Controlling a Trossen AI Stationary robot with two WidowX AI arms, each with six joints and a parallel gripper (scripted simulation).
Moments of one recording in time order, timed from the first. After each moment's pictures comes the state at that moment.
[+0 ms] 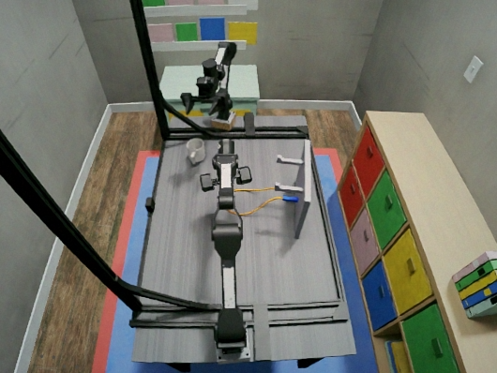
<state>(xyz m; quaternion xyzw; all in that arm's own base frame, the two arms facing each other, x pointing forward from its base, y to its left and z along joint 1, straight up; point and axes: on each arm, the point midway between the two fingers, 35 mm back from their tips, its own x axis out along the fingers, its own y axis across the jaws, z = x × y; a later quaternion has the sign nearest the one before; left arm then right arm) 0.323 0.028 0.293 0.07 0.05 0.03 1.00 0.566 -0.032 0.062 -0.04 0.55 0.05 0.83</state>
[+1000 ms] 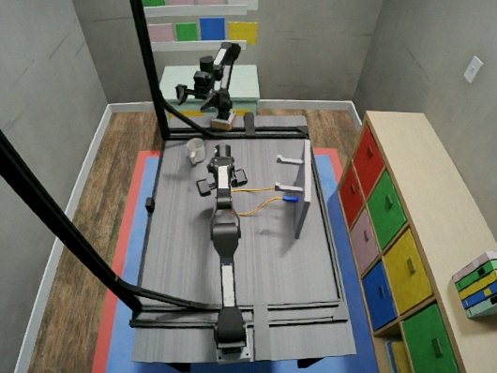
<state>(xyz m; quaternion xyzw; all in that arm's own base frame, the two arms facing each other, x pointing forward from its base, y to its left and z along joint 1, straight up) 0.317 0.000 0.316 0.00 -0.02 0.00 1.00 0.575 -0.015 0.027 -0.07 0.56 0.09 0.82</state>
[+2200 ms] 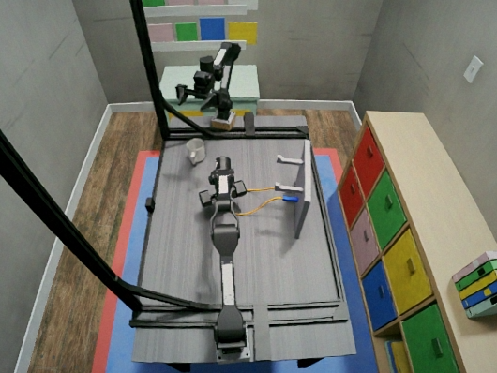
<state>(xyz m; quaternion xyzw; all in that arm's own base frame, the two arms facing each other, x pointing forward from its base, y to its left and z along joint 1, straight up) 0.317 0.000 0.315 0.00 -0.02 0.00 1.00 0.577 -0.015 -0.049 -0.07 0.58 0.09 0.80</state>
